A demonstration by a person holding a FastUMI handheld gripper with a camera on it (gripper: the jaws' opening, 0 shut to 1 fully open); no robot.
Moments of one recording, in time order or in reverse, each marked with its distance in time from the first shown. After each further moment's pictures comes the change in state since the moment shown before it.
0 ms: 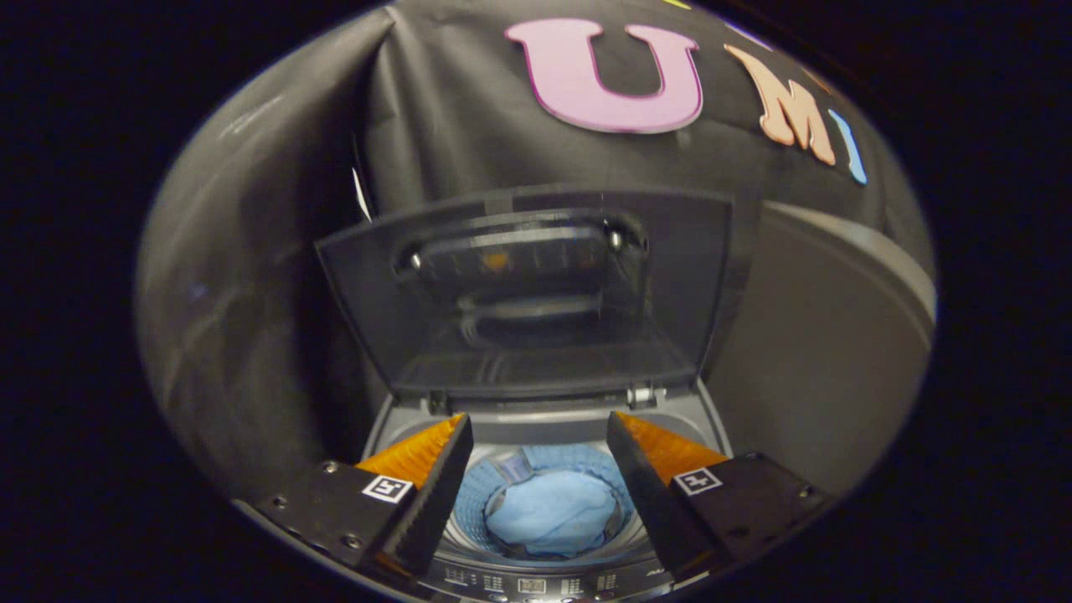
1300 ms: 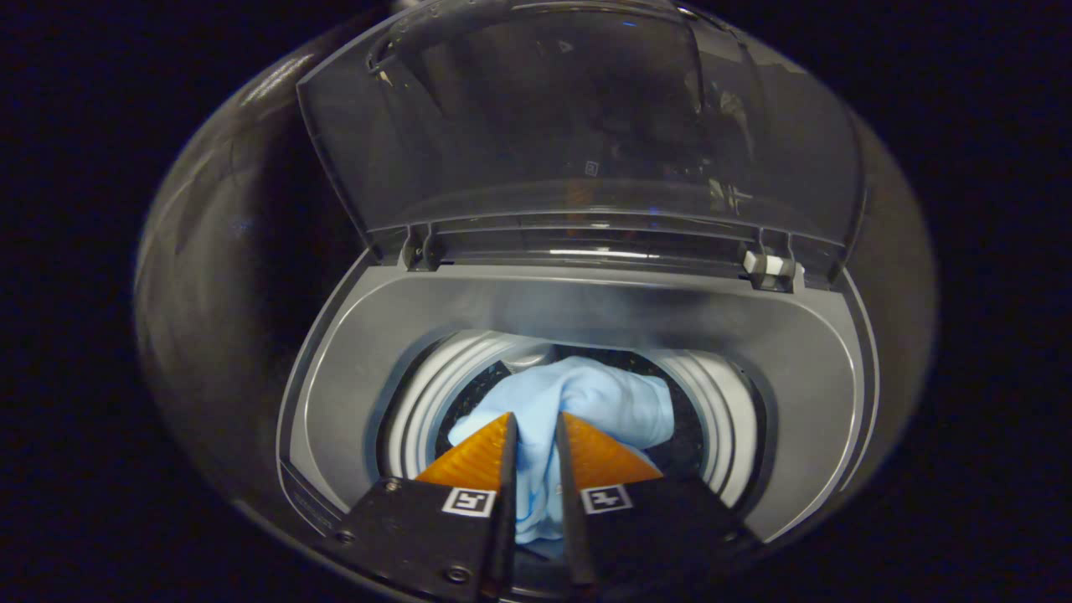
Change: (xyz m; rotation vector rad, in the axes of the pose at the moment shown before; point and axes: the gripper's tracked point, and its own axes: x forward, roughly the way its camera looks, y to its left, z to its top) arm 0.082 0.011 -0.177 -0.093 0.393 0.220
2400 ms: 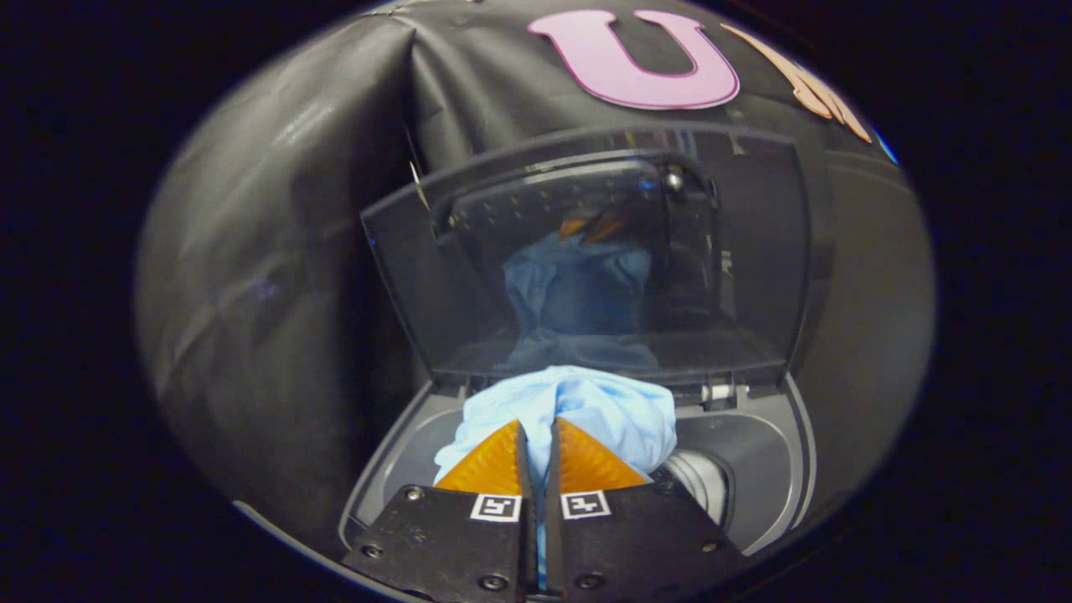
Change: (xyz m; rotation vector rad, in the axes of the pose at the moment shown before) arm -0.031 -0.002 0.062 0.023 -0.354 0.028
